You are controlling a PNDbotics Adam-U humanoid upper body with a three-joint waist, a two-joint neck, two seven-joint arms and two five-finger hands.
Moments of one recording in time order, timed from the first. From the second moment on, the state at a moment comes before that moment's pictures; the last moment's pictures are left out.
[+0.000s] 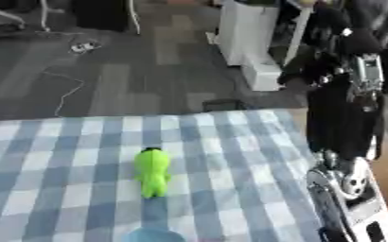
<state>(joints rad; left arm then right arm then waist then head) -0.41 0.47 -0.01 -1.98 -0.10 -0.27 0.44 -0.53 -0.10 0.15 -1.99 0.00 -0.16 -0.22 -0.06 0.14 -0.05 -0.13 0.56</state>
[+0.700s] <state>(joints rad) -0.43 0.65 -0.05 -1.87 -0.32 -0.21 0.23 -0.53 -0.09 0.15 -1.99 0.01 -0.16 -0.22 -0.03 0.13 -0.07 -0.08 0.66</state>
